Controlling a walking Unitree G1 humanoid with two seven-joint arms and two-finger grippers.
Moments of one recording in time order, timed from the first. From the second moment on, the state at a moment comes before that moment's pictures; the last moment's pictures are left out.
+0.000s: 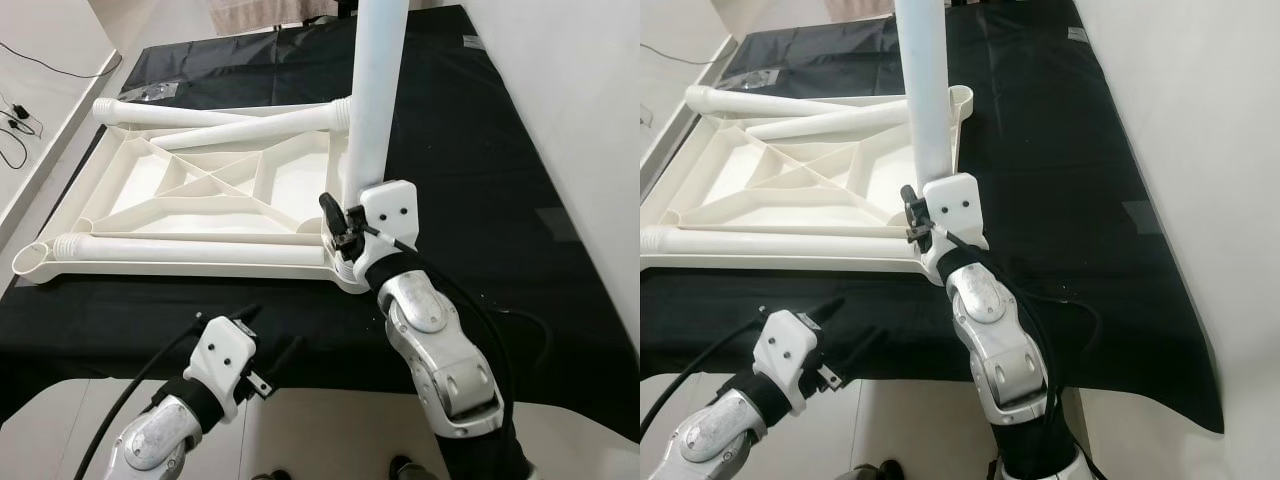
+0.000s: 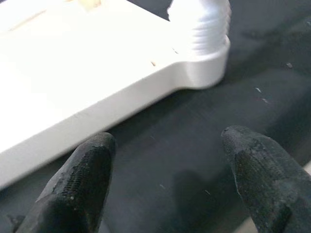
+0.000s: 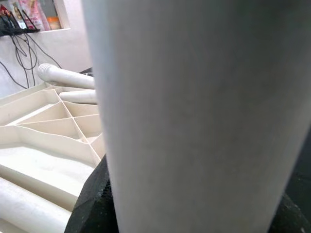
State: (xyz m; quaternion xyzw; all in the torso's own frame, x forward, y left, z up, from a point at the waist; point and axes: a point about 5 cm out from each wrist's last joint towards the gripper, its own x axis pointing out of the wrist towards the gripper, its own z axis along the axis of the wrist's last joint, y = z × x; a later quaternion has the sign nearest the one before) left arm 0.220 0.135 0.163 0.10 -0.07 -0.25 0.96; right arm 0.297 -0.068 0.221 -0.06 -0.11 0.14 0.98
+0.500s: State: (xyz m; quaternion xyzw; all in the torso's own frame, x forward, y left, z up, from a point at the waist) left arm 0.253 0.123 0.258 0.01 -0.18 -0.36 0.92; right arm 0.306 -0.064 0.209 -0.08 -0.10 0.15 0.98
